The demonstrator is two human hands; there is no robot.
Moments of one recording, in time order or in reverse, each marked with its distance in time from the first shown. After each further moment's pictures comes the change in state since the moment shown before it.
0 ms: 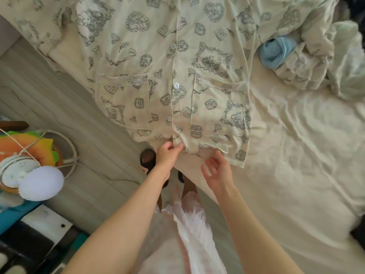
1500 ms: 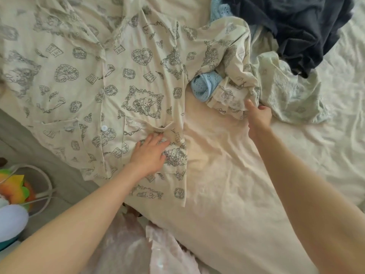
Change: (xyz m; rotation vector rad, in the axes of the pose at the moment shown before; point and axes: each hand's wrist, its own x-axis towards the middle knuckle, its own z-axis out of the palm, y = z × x) left_hand 0.011 0.123 0.115 1.488 -0.140 0.560; right_hand 0.086 -0.340 0.004 -0.552 0.203 -0.624
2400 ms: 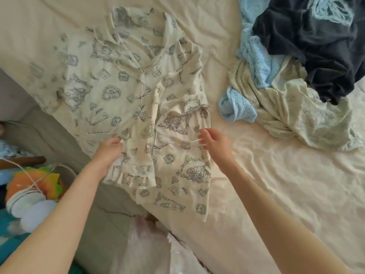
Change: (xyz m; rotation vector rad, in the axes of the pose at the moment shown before) left_hand -0.063 -0.117 -0.073 -1.055 0.326 -0.723; right_hand -0.141 -0.003 0.082 -0.202 -0.642 -0.354
